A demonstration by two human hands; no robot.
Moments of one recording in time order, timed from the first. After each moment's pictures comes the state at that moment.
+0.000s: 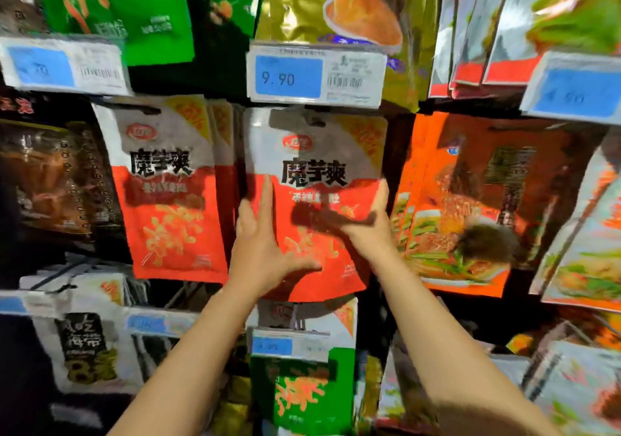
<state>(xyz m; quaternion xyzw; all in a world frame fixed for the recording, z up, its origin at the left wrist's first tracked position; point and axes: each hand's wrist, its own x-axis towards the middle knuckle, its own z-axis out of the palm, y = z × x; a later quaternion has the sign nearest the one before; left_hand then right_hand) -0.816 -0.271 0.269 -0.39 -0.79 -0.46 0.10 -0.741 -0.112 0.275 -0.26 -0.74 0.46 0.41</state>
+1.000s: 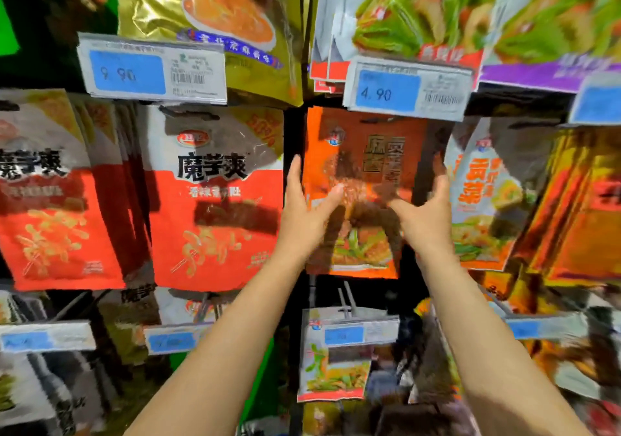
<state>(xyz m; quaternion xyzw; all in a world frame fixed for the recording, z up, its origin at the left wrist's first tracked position) -0.690 -0.140 0.306 -0.44 -0.60 -0.67 -0.07 -0.564 -0.030 0.314 -0.31 -0.65 0.42 0.56</state>
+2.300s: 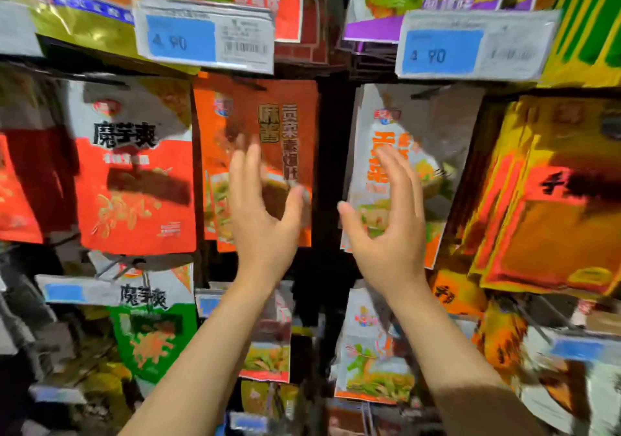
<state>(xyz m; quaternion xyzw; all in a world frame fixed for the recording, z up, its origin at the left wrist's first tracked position) -0.563 -0.086 0.283 -0.33 -0.65 -0.62 0.29 -0.453 0.008 0.290 -0.10 -0.77 0.18 0.61</state>
